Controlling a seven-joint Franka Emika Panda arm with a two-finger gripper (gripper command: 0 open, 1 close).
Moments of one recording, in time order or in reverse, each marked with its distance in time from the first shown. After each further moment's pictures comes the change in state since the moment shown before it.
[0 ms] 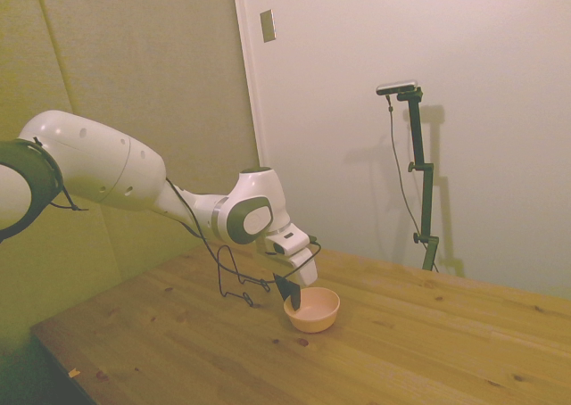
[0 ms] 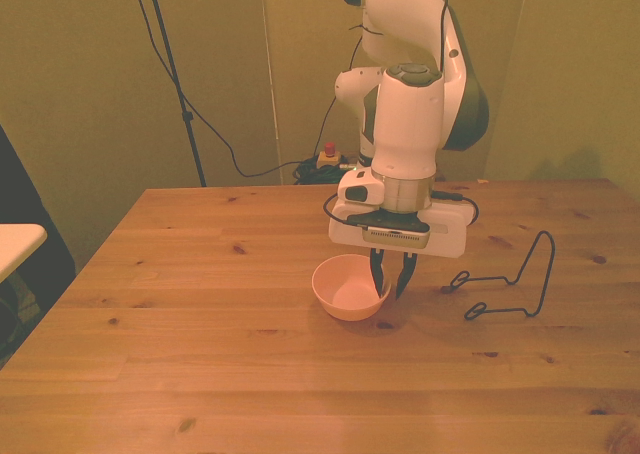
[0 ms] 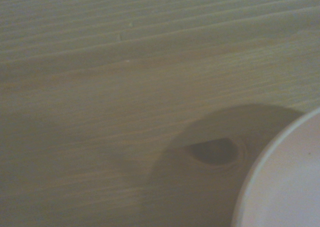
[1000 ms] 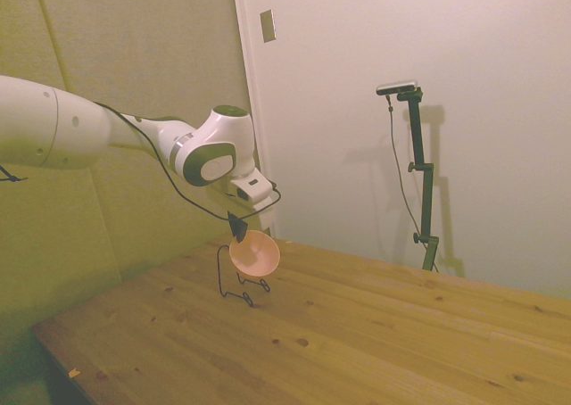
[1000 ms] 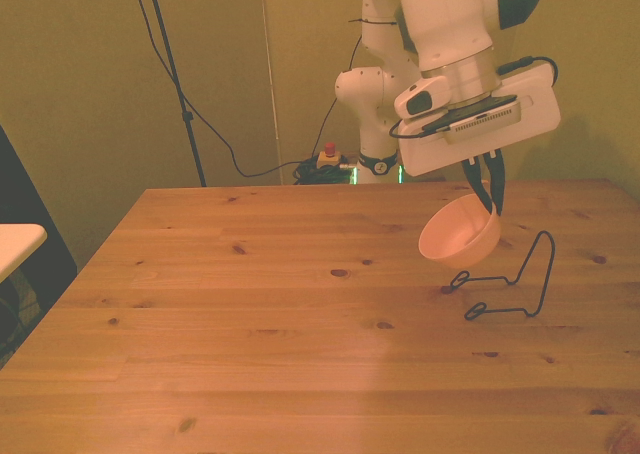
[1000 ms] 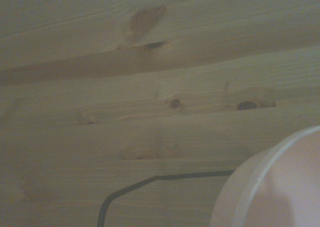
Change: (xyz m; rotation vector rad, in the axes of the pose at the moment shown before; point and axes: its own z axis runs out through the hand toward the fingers) arm -0.050 -0.027 -0.139 0.350 -0.304 -0.127
